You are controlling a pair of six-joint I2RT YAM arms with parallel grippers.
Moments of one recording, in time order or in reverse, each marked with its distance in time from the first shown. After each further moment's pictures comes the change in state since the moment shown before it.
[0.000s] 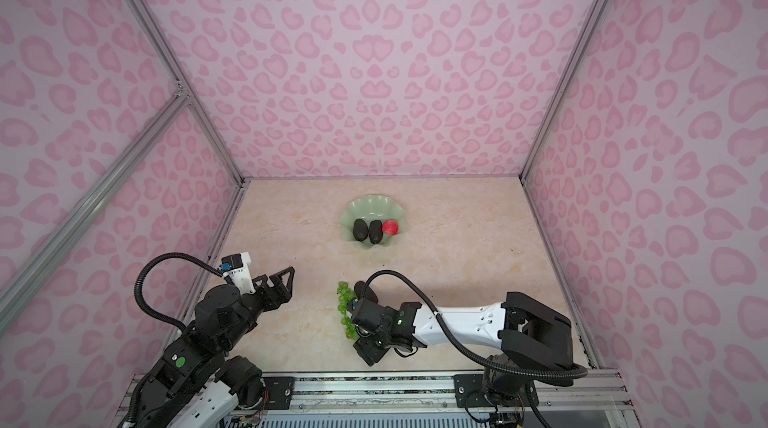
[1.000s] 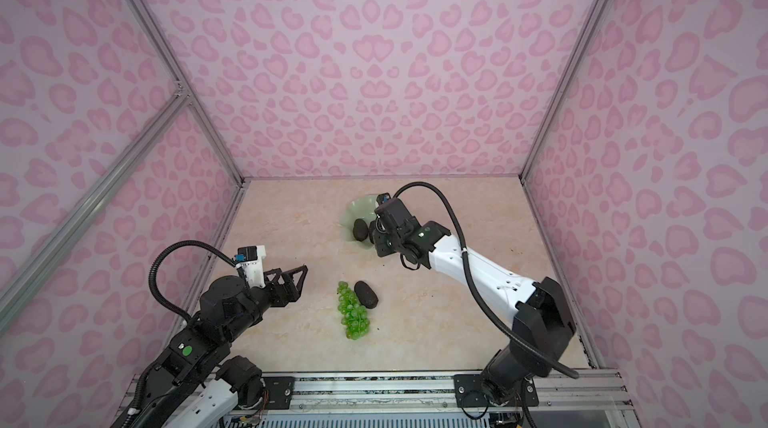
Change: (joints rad) left arm 0.000 0.101 0.038 0.081 0.193 0.092; right arm -0.517 0.105 0.585 -0.152 0.156 -0.115
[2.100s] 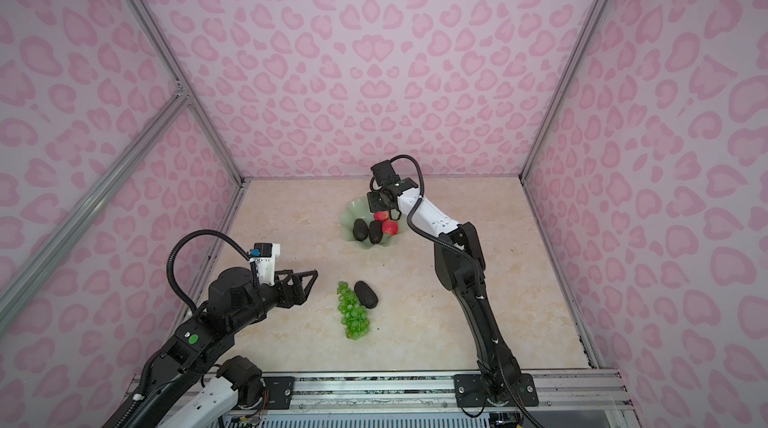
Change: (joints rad) left arm 0.000 0.085 0.028 -0.026 0.116 0.040; right arm -0.191 0.687 0.730 -0.111 -0.091 -0.089
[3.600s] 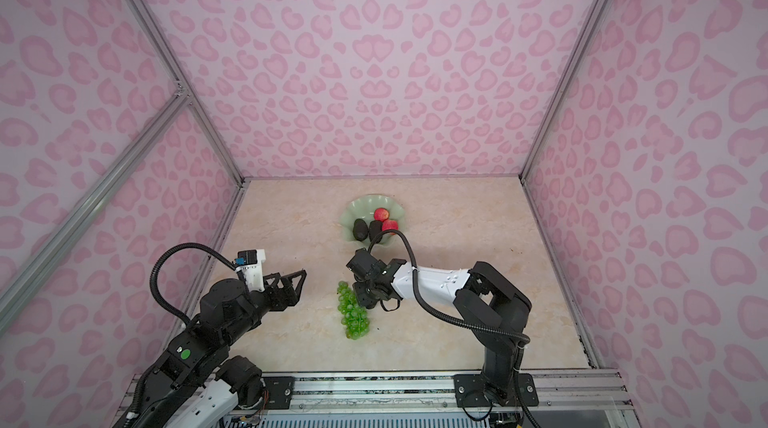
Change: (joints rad) left arm 0.000 -0.122 -0.051 -0.026 -0.149 -0.055; right arm 0.423 -0.532 -1.023 0.253 0.000 0.315
